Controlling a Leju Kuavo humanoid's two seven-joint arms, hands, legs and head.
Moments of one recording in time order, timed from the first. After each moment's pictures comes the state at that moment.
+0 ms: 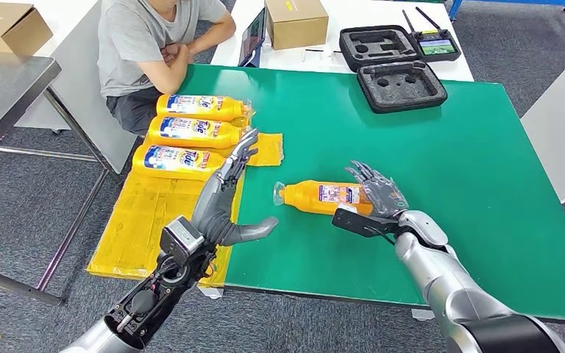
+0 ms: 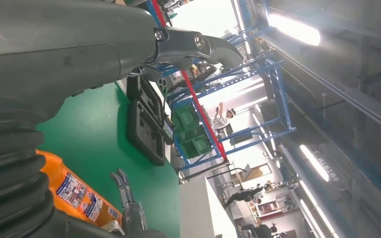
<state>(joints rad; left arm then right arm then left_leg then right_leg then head) -0.38 -0.02 -0.59 -1.38 -0.07 0.05 -0.70 -0.74 -0.04 0.27 -0.36 1.14 -0.39 -0.58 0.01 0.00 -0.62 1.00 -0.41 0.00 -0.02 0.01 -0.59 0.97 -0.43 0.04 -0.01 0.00</state>
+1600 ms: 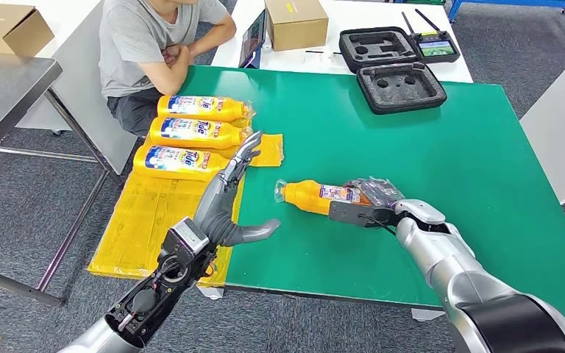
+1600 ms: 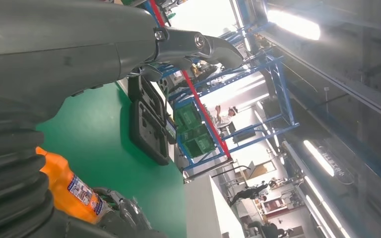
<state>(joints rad) -0.39 -0.02 -0.59 -1.37 -0.10 0.04 -0.70 -0.83 -0.06 0.38 -0.31 1.23 -0.05 -0.38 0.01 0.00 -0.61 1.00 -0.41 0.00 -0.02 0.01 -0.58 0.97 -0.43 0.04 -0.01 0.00</state>
